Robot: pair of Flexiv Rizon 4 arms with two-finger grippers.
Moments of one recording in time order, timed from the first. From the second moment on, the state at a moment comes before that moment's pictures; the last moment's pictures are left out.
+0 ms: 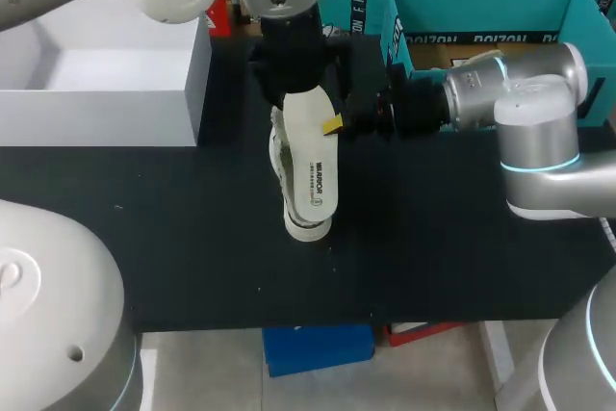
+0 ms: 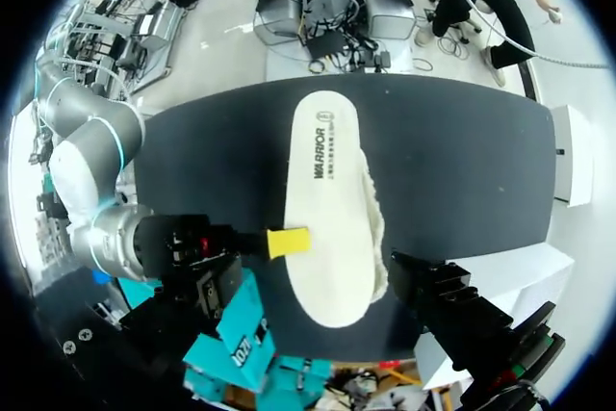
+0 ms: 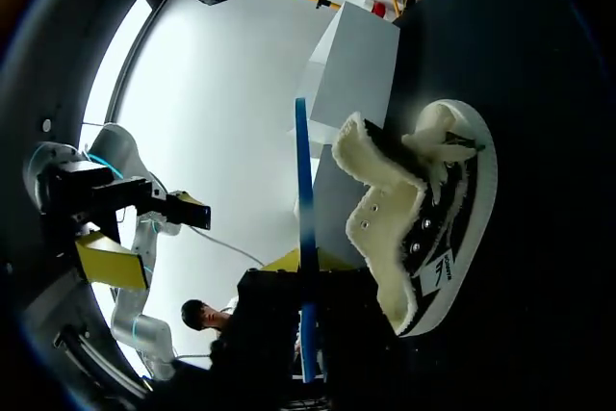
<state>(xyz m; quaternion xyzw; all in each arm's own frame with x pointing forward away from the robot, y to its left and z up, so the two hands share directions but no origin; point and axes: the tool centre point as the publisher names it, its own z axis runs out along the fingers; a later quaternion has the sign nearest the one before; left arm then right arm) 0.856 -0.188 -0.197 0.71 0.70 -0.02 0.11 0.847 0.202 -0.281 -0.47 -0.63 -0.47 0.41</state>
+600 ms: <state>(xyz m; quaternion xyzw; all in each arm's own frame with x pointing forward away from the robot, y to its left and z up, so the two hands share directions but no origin) 0.922 -0.181 -0.194 0.70 0.71 0.01 0.10 0.847 0.202 -0.281 -0.47 -0.63 -0.47 0.41</state>
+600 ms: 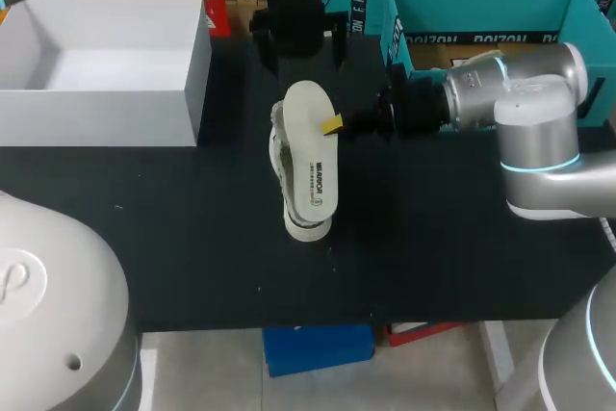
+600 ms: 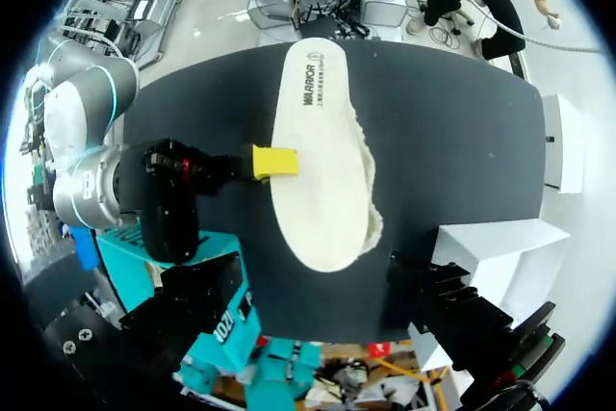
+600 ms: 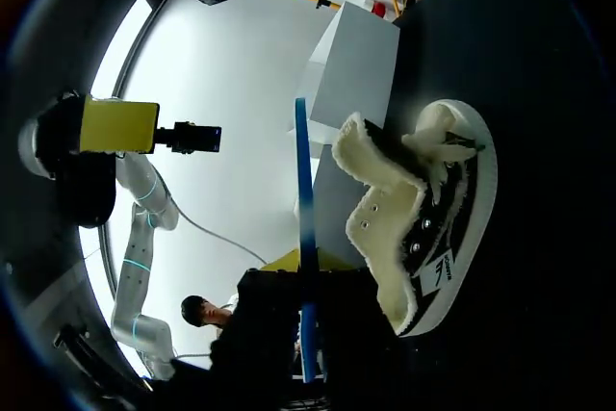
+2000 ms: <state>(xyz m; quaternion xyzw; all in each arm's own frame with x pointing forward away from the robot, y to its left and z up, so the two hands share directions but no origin) 0.931 -0.191 -0.197 0.69 0.72 0.01 0.10 0.847 0.202 -0.281 -0.47 -0.63 -0.47 0.41</state>
